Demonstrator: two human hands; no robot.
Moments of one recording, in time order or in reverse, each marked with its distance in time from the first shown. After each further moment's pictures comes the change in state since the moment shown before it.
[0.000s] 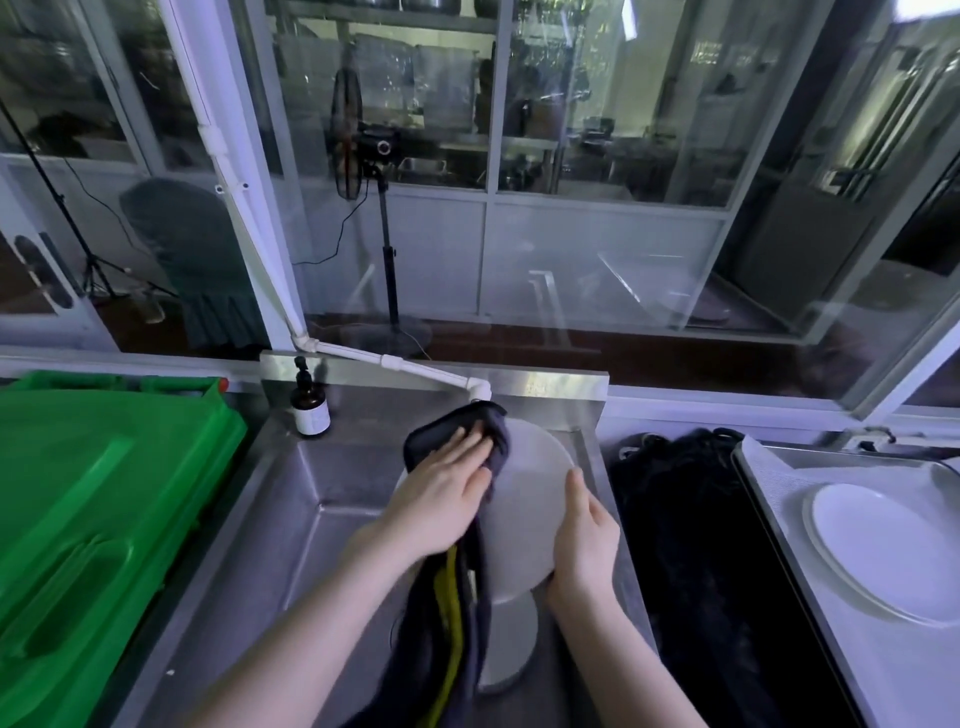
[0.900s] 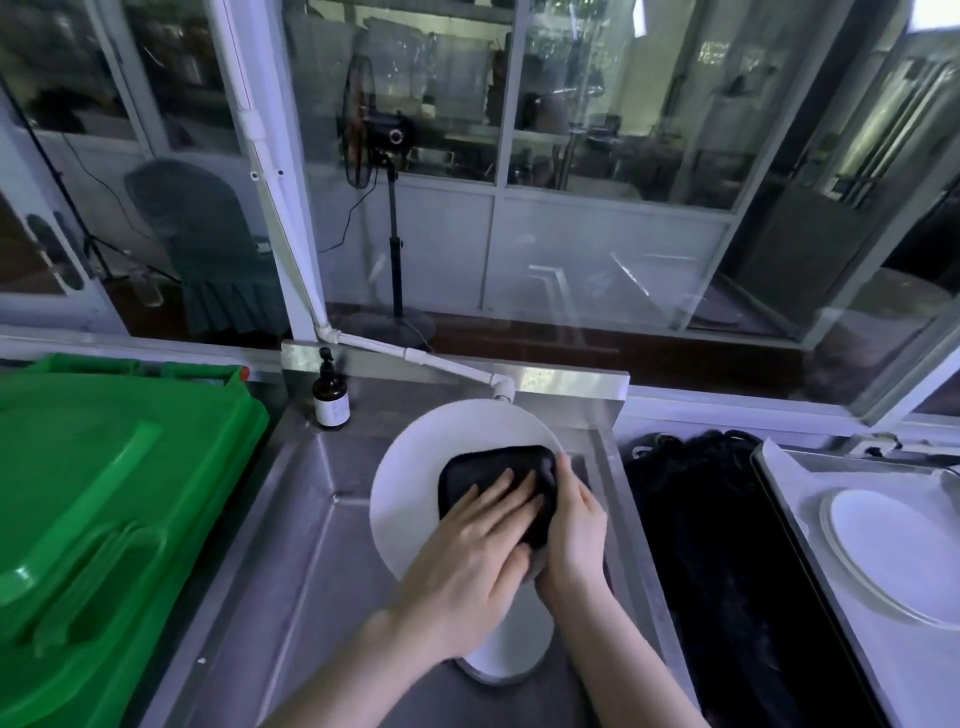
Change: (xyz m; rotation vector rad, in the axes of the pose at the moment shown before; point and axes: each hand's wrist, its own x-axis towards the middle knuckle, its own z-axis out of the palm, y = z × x) left_hand -0.081 0.003 -0.009 -0.012 0.049 0.257; right_hand -0.024 0.009 0.049 0.000 -0.092 -0.023
